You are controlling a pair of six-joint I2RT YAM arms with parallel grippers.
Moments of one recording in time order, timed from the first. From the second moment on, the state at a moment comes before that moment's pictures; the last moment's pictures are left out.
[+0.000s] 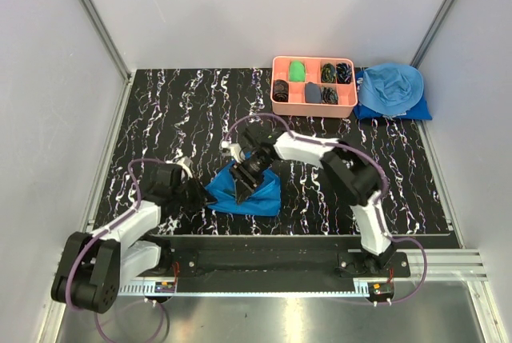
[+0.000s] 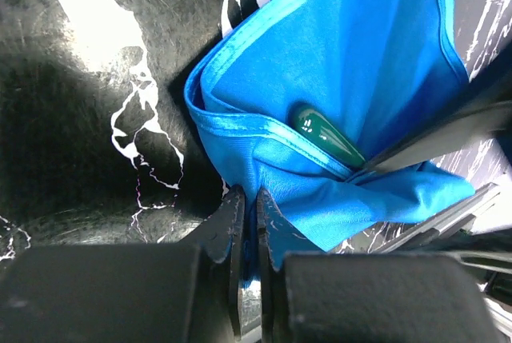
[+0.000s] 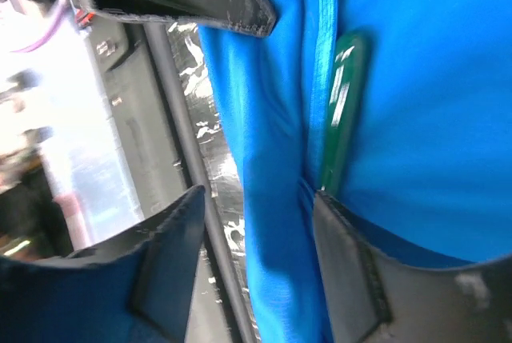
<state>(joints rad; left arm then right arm) -0.23 1.04 0.26 -0.10 0.40 -0.72 0.80 2.14 1.50 -0.61 -0.88 -0.06</state>
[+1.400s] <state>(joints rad) -0.23 1.26 0.47 -0.26 0.43 -0.61 0.96 1.86 1.17 -0.03 -0.32 -0.03</state>
